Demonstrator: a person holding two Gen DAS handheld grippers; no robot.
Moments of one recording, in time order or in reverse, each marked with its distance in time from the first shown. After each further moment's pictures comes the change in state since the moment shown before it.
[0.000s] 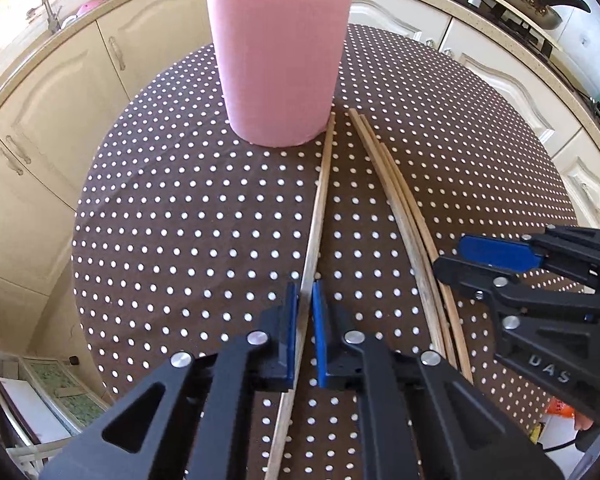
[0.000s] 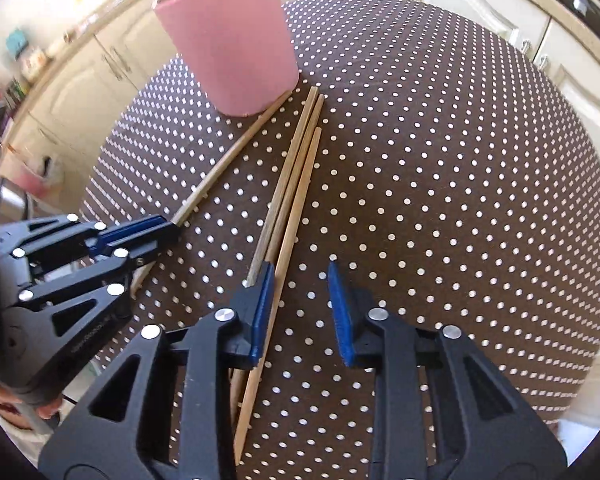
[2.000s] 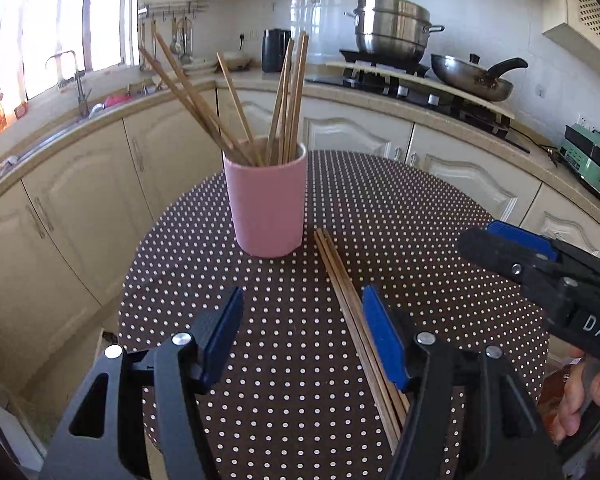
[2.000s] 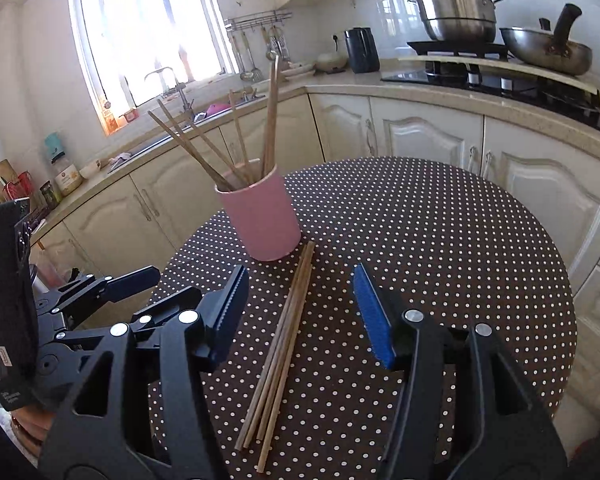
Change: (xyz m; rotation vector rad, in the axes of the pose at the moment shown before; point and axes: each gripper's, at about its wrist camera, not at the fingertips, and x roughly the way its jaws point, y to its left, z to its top) left arm -0.103 -0.018 -0.033 0.018 -0.423 0.004; right arm -0.106 -0.028 -0.065 0.133 -0.618 0.069
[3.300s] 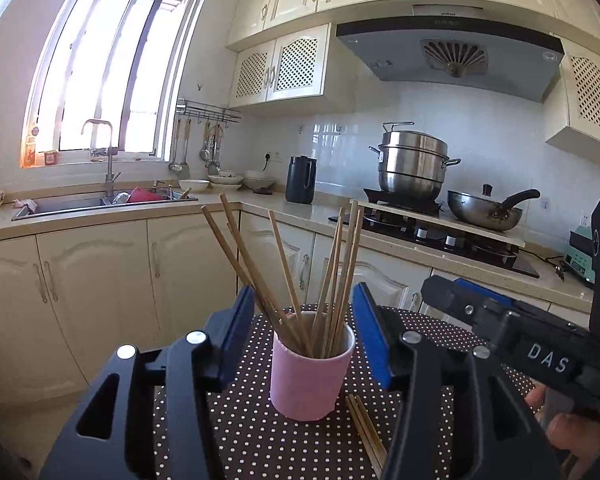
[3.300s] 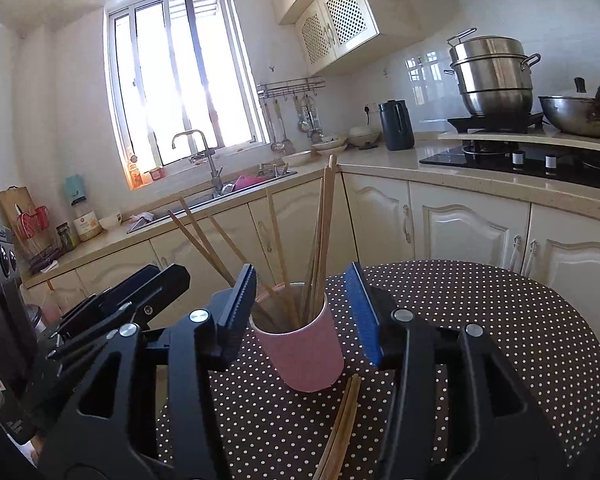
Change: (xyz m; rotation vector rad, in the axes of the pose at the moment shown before) left arm -0.033 0.041 0.058 -0.080 -0.503 0.031; right arm 0.025 0.038 0.074 -0.063 -0.294 0.102
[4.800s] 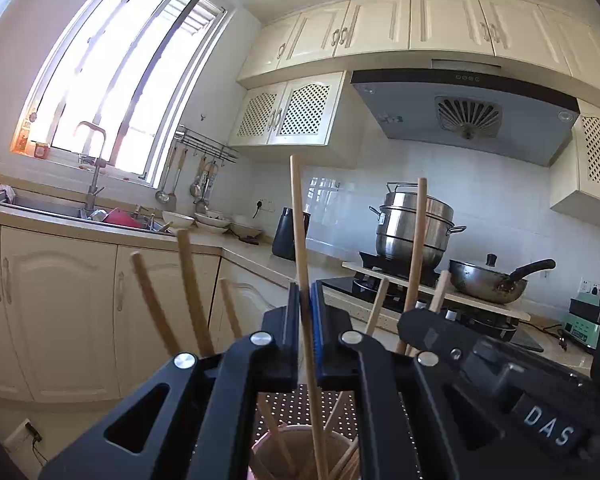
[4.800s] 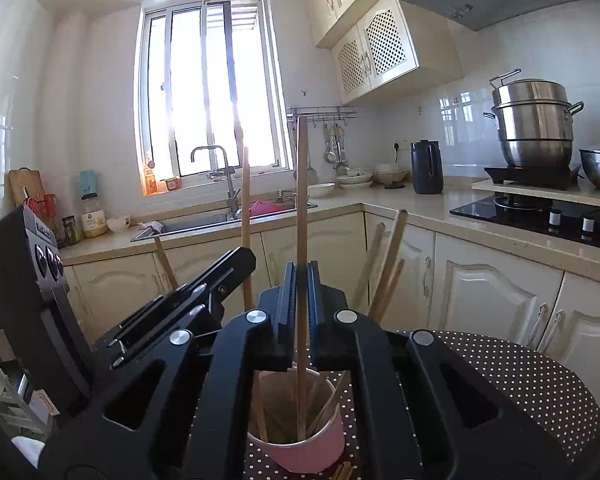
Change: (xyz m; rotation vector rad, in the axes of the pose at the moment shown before) left arm 0.103 0.009 0.021 -0.152 -0.226 -0.064; right arm 0.079 -0.005 0.032 -0.140 -0.087 0.067
